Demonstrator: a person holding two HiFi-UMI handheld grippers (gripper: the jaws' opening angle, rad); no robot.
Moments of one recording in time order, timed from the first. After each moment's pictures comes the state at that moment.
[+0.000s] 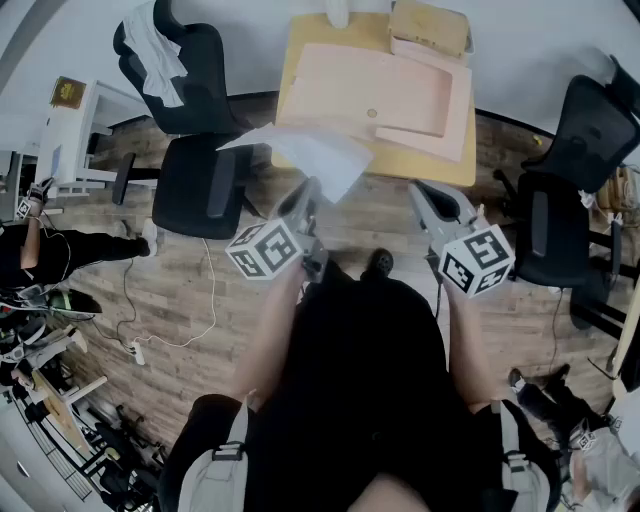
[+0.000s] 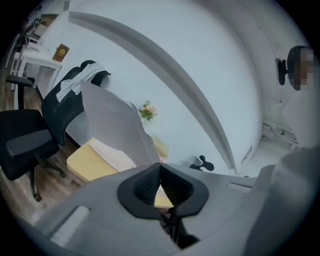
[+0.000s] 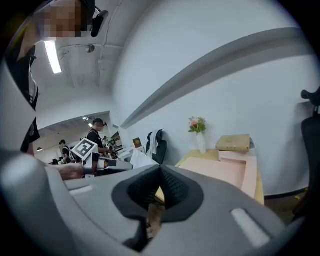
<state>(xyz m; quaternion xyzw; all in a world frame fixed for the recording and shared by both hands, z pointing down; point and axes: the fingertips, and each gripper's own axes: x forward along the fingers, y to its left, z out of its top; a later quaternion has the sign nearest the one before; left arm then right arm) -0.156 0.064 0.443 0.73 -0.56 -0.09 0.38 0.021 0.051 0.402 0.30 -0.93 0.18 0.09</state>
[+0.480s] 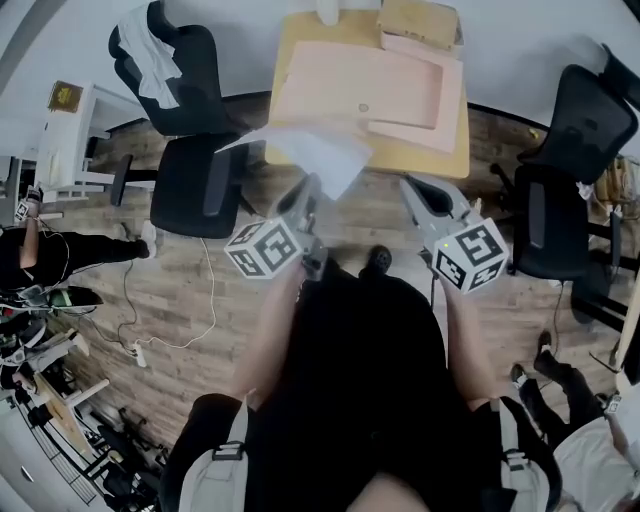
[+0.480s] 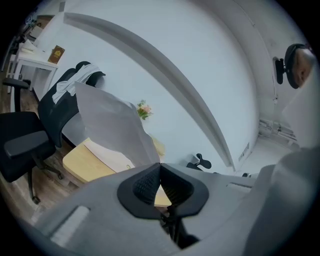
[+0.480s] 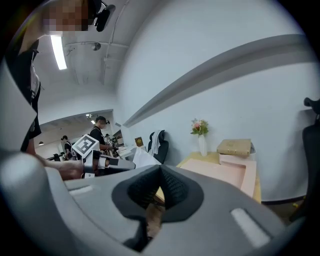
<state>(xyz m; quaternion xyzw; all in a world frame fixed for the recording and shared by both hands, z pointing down) -0.133 0.072 0.434 0.74 -0.56 -0.08 0.37 0.025 0.063 0.395 0.29 -0.94 0.16 0.09</state>
